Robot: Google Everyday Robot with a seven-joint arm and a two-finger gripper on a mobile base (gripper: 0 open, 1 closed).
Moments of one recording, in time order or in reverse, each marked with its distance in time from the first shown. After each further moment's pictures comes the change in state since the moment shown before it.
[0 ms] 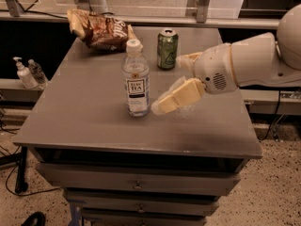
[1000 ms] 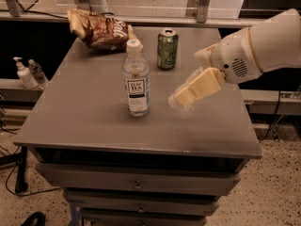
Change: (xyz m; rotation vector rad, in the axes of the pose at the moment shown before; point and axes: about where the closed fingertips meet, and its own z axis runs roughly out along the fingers) arm 0.005 -0.010 -0.041 0.058 0.144 0.045
